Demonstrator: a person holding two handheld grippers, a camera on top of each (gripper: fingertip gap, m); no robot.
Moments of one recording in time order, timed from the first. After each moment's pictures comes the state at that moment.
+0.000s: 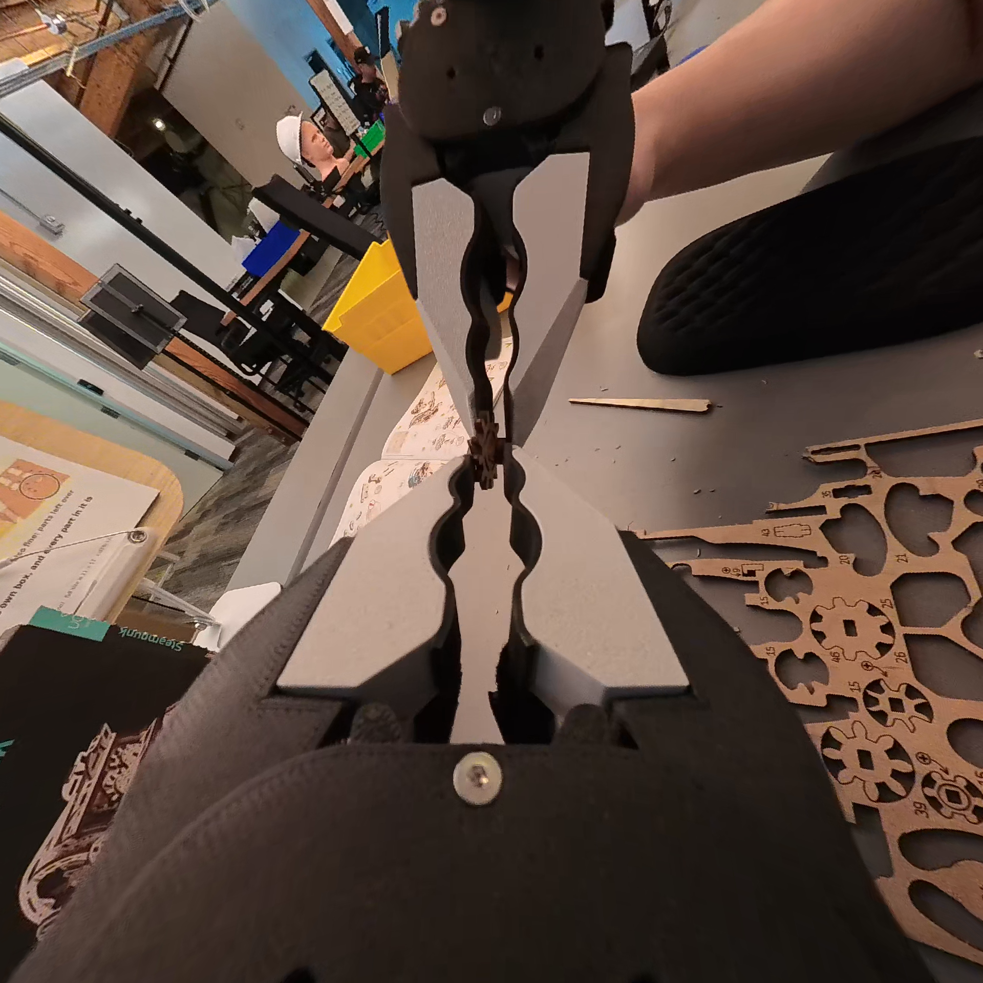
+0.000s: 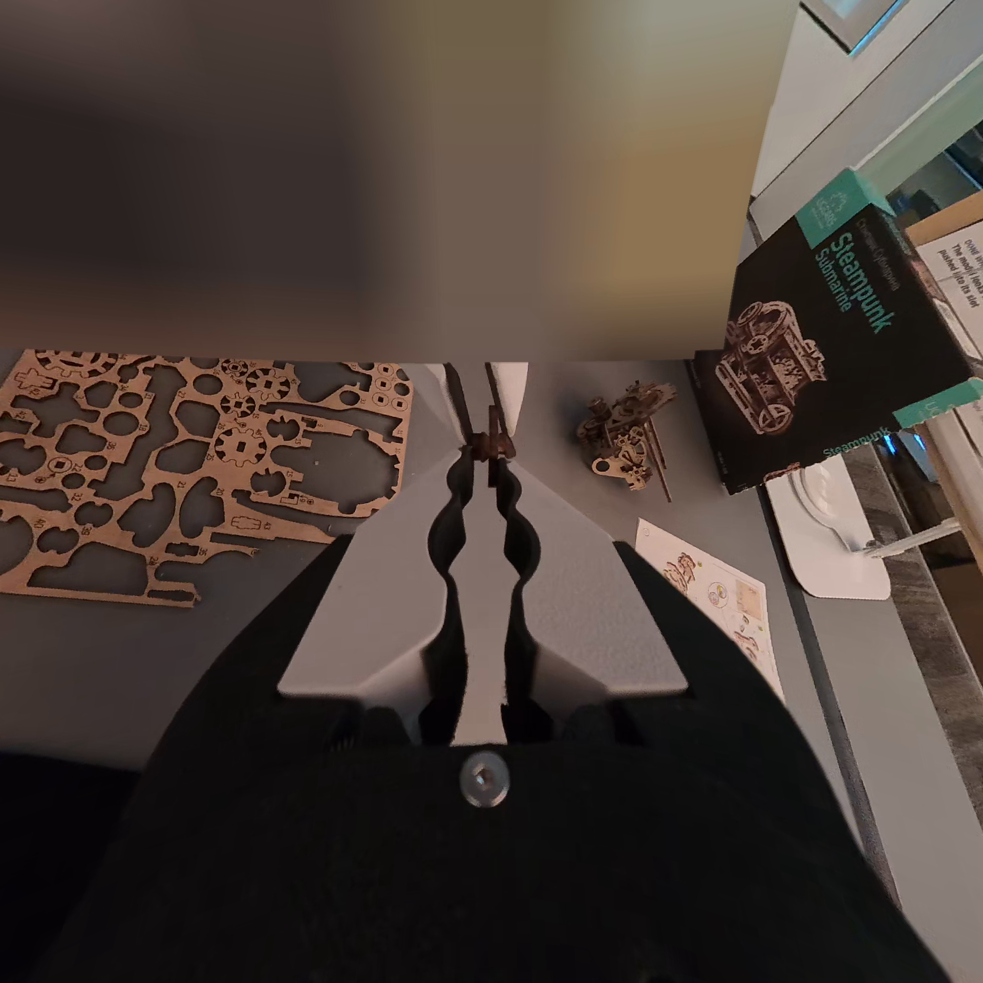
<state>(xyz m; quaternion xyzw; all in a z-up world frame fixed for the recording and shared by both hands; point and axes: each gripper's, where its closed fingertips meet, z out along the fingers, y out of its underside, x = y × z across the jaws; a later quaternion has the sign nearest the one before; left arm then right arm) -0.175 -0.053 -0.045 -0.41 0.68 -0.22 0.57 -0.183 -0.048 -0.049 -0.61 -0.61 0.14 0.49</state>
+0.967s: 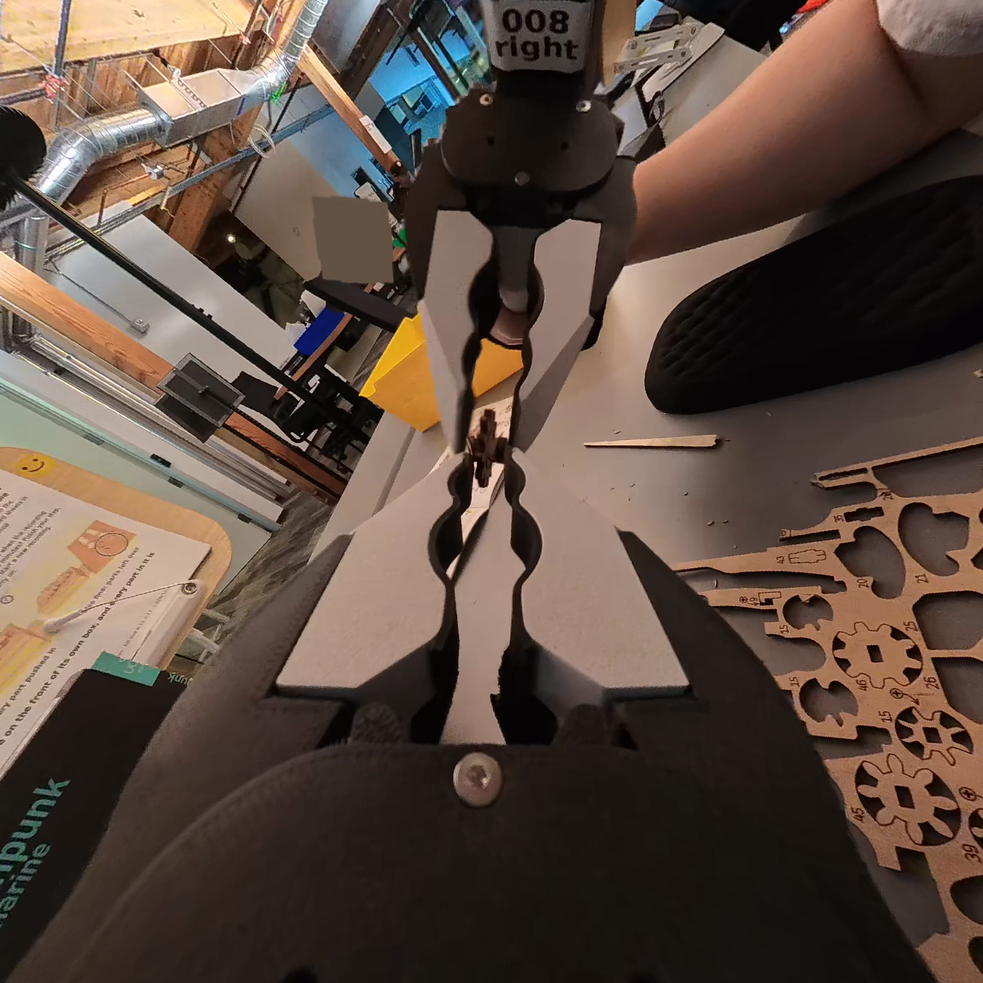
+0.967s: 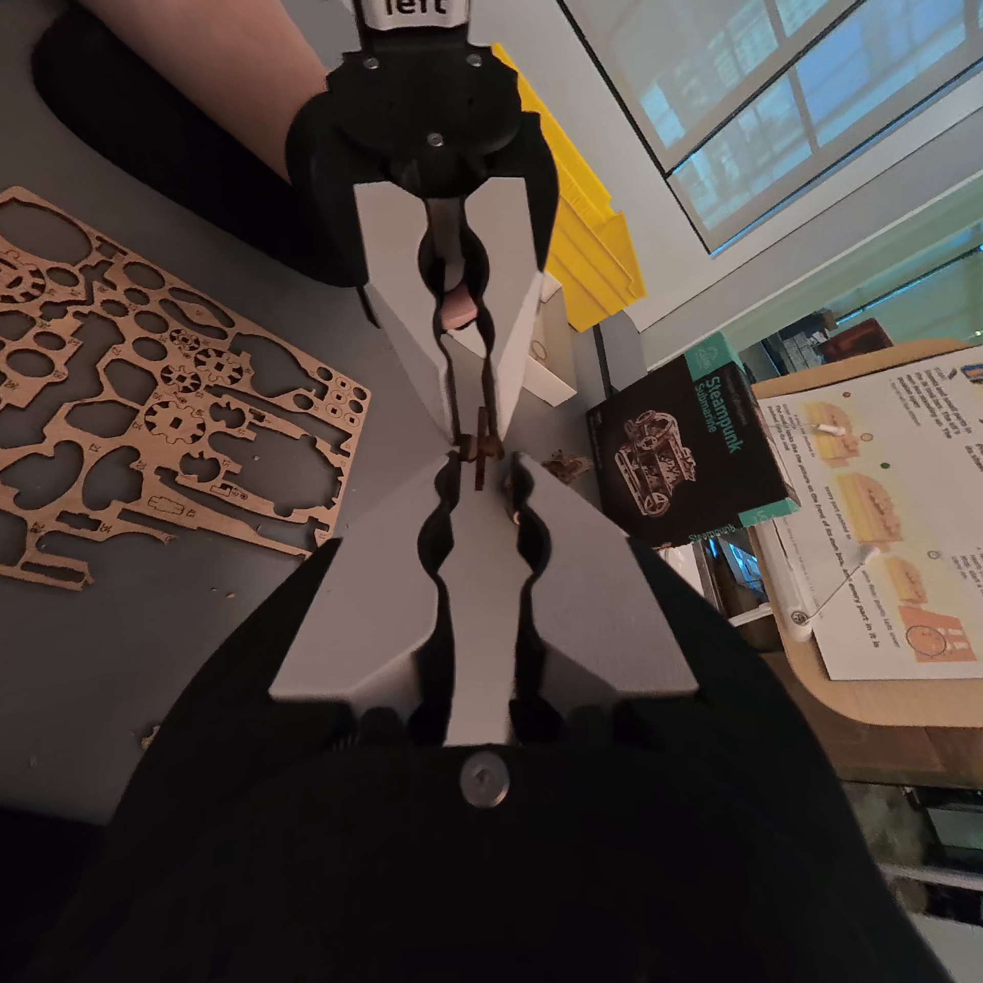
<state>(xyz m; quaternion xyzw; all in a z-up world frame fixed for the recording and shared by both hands) -0.176 -0.064 -0.029 -0.35 0.67 -0.23 0.62 -0.184 -0.054 -0.030 -0.49 -0.65 0.06 0.58</state>
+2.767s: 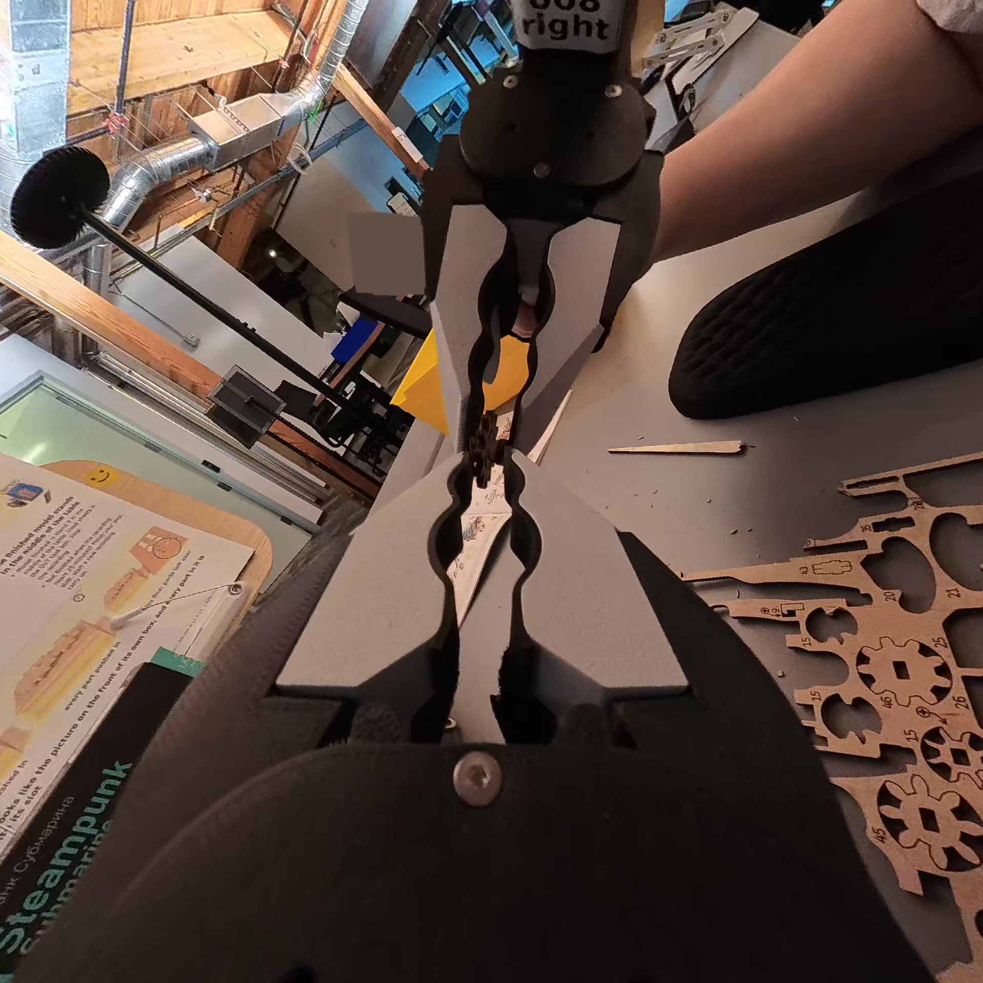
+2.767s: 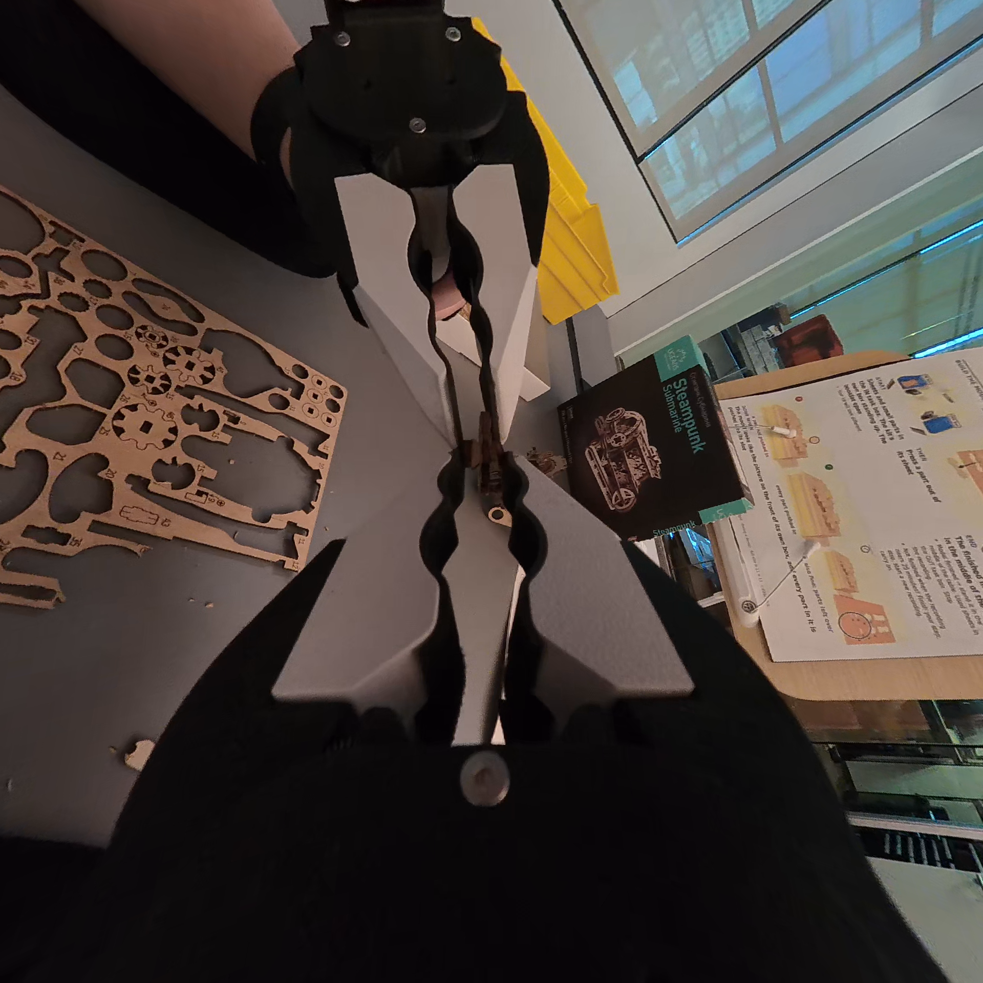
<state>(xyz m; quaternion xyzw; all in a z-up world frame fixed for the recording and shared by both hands) -0.177 -0.066 -0.019 -0.34 0.65 -0.21 0.65 -0.188 -0.055 -0.021 -0.49 -0.64 0.01 0.59</state>
